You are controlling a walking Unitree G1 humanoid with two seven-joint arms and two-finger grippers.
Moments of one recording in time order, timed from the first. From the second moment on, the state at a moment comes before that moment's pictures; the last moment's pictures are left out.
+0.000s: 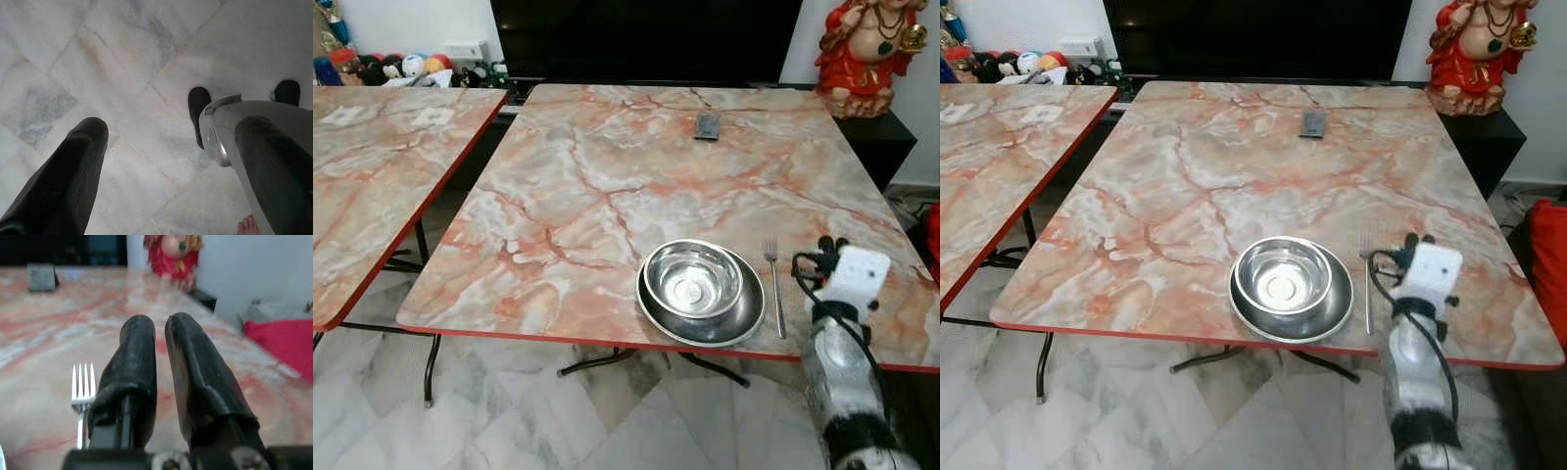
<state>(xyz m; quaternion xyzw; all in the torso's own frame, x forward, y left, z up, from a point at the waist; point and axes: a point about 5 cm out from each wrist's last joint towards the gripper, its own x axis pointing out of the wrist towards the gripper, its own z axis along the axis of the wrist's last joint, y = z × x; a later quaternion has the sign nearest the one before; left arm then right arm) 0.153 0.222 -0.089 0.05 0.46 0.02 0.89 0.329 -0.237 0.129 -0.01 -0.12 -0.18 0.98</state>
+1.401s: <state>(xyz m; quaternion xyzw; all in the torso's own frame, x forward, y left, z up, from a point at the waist) 0.146 0.227 -0.091 0.06 0.47 0.03 0.88 0.314 -0.183 0.146 0.05 -0.12 -0.12 0.98</state>
